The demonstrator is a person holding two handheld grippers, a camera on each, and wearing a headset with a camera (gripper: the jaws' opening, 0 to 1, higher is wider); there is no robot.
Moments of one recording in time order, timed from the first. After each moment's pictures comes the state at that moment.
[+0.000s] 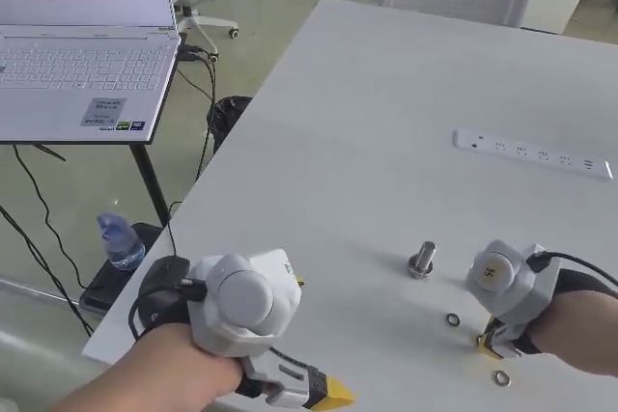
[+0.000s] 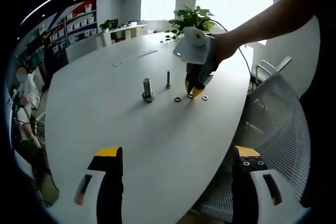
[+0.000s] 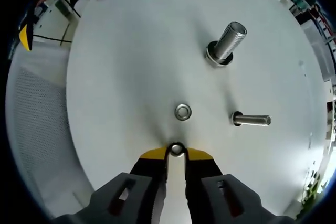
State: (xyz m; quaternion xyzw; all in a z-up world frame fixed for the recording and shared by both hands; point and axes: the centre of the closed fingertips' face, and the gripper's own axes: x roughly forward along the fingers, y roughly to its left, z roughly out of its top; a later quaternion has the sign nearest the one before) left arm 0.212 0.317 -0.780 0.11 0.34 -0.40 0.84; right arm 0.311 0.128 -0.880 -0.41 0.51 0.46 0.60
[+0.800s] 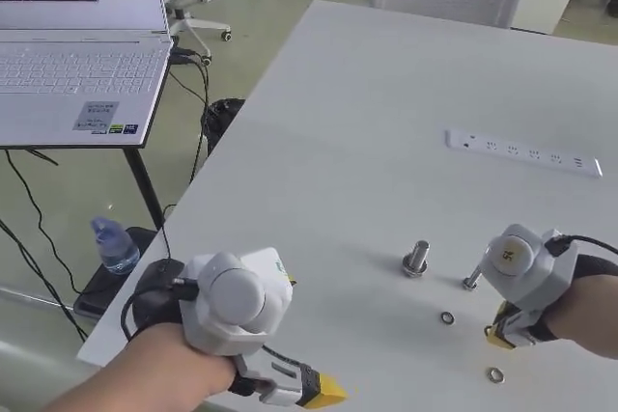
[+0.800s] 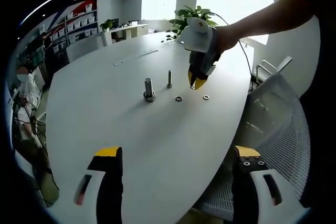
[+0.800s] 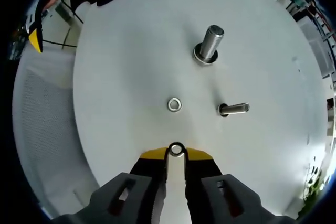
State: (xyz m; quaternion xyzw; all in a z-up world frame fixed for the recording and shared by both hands) left arm 0.213 0.319 -0.779 0.11 0.34 -0.40 0.85; right arm 0.319 0.114 -0.855 -0.40 0.51 0.46 0.60
